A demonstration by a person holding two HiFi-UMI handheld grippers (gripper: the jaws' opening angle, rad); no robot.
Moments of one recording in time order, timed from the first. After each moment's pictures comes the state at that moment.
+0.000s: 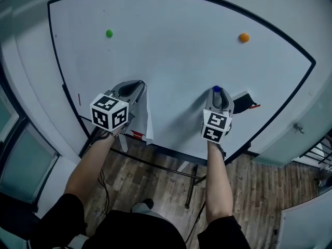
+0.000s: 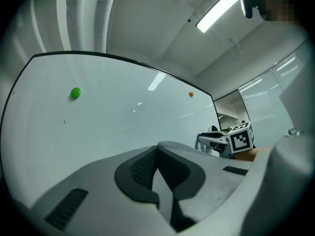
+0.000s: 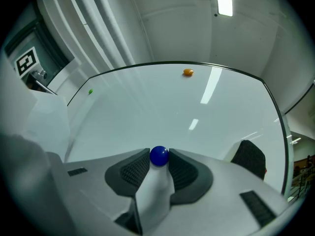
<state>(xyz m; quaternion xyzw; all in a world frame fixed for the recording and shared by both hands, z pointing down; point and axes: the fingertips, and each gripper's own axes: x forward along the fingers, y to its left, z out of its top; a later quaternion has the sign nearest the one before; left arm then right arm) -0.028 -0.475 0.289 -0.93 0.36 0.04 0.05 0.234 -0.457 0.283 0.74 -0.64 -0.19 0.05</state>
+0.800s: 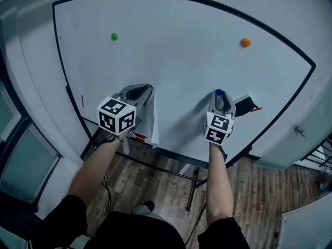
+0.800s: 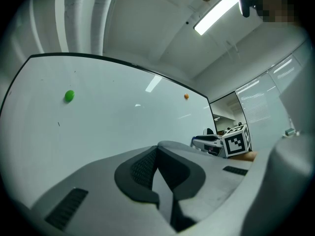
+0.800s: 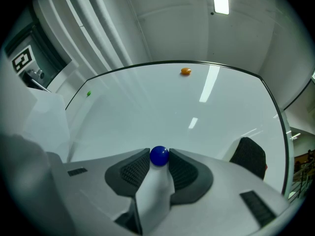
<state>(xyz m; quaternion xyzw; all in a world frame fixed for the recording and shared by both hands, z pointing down) -0.018 -0.461 0.282 -0.94 0.34 0.05 0.05 0.233 -0.457 0.283 0.75 -0.64 -0.18 0.04</state>
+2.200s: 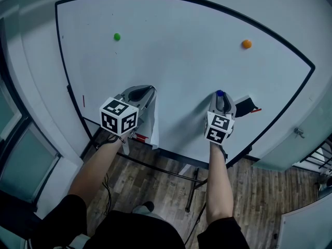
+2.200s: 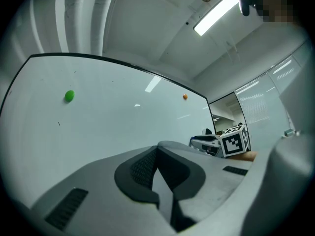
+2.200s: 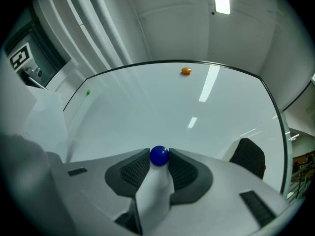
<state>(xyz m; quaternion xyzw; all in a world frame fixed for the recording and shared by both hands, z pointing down) -0.017 -0.457 0.282 -0.94 0.34 0.05 0.05 0.234 -0.458 0.281 0.75 -0.64 -0.17 0.05</state>
